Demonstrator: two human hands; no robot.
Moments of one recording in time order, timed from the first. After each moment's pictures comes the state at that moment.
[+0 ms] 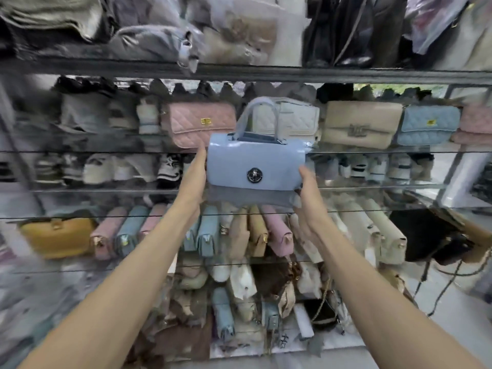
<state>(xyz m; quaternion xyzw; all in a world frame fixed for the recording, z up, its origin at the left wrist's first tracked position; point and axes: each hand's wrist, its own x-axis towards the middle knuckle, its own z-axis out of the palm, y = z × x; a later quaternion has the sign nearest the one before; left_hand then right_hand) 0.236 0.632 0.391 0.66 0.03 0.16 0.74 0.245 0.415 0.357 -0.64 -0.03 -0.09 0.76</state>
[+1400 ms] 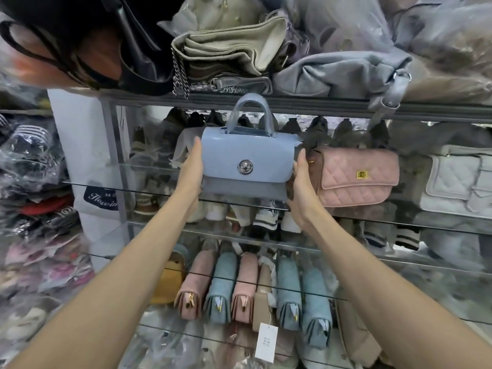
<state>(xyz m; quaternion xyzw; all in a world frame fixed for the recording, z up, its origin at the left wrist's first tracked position) 0.375 0.988 0.457 0.64 0.09 0.28 0.71 0.436 0.793 0.433 -0.61 -0.18 -0.01 0.77</state>
